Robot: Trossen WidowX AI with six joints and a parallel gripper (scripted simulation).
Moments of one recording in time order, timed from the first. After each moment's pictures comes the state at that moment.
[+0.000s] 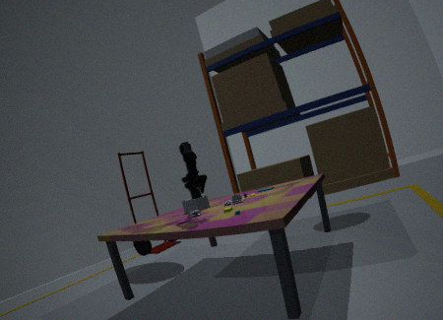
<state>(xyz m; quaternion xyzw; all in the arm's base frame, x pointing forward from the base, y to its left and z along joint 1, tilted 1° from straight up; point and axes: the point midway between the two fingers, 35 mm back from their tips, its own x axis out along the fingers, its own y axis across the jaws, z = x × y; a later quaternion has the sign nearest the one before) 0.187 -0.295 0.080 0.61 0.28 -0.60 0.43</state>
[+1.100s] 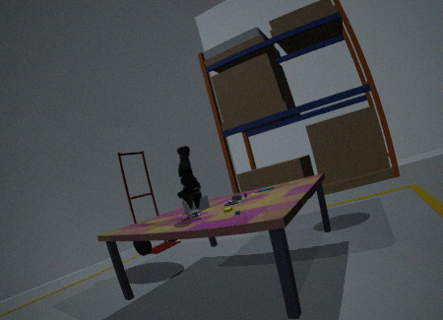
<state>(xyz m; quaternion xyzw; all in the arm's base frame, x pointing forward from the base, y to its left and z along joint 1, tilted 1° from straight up) 0.128 -0.288 -0.002 0.63 0.32 -0.63 0.33</state>
